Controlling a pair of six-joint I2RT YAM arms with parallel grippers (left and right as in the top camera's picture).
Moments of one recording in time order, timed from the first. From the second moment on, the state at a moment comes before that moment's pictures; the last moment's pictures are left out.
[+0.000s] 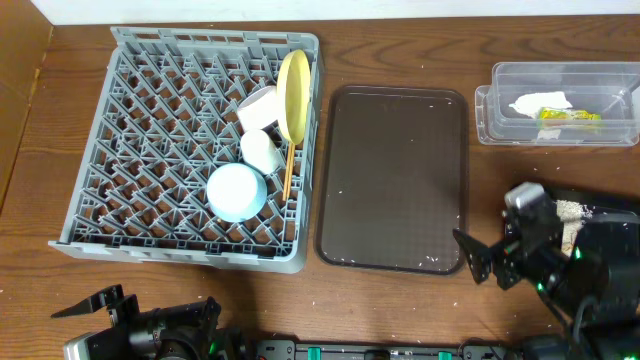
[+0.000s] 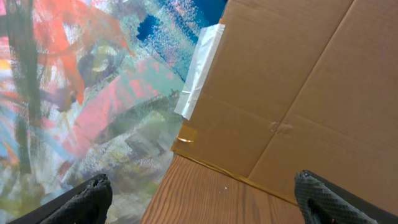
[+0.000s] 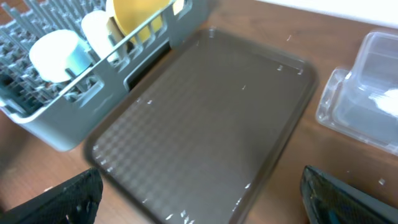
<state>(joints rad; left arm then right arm) 0.18 0.01 0.11 0.59 -1.57 0.30 0.17 0.52 0.68 -0.71 -0.39 -0.10</state>
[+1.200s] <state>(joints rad) 0.18 0.01 0.11 0.59 -1.57 0.30 0.06 0.01 0.01 -0.07 0.01 -0.01</state>
